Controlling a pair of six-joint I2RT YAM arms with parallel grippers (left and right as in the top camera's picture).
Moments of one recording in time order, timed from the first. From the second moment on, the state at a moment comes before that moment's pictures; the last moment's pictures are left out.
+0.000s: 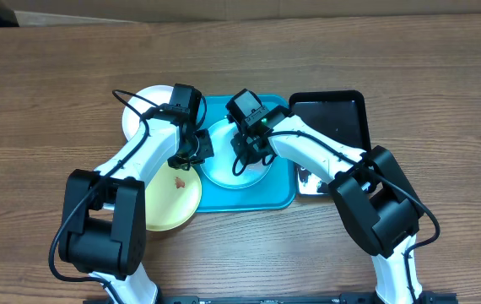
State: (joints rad) left arm -0.23 1.86 1.19 -0.74 0.07 -0.46; right arm 0.67 2.14 1.53 -0.68 -0.05 0.17
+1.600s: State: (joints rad) left arm -0.23 1.86 1.19 -0.74 0.07 -0.45; right arm 0.25 2.00 1.35 -0.82 -0.06 0.15
